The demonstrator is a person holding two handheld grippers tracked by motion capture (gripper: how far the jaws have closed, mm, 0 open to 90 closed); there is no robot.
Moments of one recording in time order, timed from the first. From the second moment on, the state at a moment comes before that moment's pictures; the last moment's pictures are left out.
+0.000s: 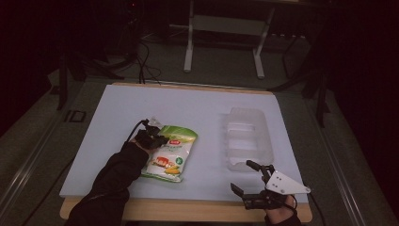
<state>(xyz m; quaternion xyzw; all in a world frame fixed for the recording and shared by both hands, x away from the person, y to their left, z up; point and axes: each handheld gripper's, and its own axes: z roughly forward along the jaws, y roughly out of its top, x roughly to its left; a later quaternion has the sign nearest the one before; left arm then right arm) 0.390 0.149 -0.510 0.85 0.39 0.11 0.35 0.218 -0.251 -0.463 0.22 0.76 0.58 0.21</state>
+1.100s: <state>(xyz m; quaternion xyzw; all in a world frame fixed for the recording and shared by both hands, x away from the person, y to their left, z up) 0.328 0.156 -0.437 0.82 0.32 0.13 0.45 0.216 -0.255 -0.453 0.23 0.74 0.60 0.22</state>
